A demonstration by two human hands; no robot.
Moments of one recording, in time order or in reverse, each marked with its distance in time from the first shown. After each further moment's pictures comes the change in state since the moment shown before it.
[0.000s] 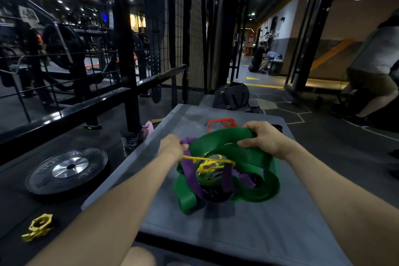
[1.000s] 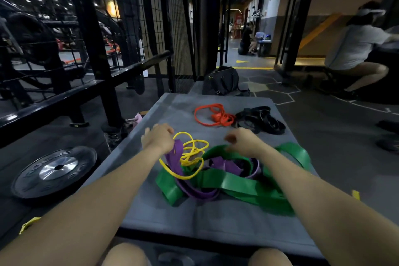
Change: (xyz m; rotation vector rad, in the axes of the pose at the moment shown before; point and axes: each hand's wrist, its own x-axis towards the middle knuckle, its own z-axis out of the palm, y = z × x) left_hand 0.020 0.004 0.028 0.243 0.134 0.141; right_hand 0.021 0.067 0.024 -0.636 0.029 0.114
